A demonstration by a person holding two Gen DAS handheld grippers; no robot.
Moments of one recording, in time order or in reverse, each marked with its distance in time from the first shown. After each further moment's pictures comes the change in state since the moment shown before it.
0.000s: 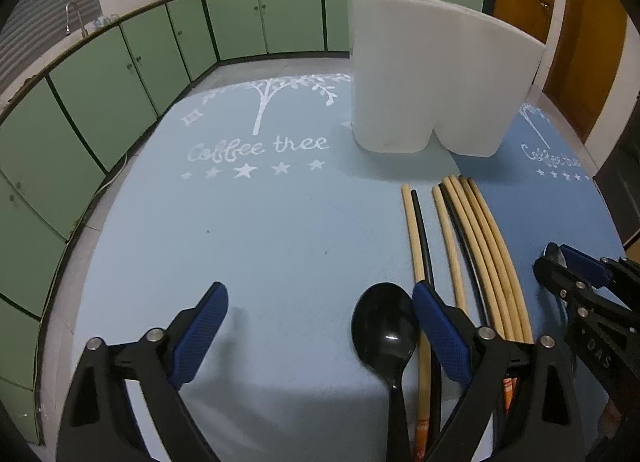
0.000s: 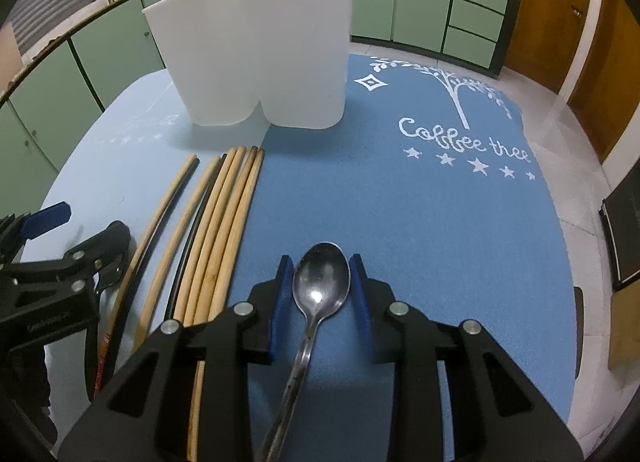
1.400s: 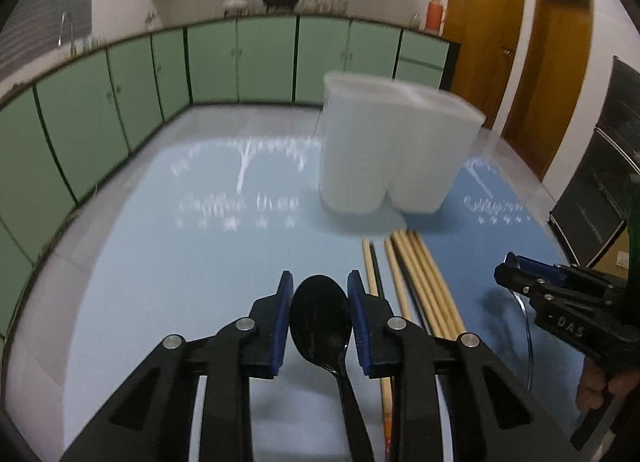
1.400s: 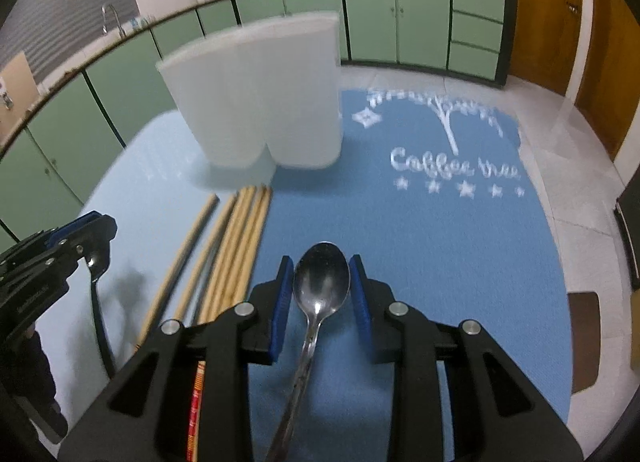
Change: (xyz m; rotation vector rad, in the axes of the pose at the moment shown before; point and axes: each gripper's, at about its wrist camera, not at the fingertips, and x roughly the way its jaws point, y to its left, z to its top) left arm -0.062 0.022 -0.006 -0.005 -0.225 -0.166; right arm -0.036 -0.022 0.010 0.051 -0.135 0.106
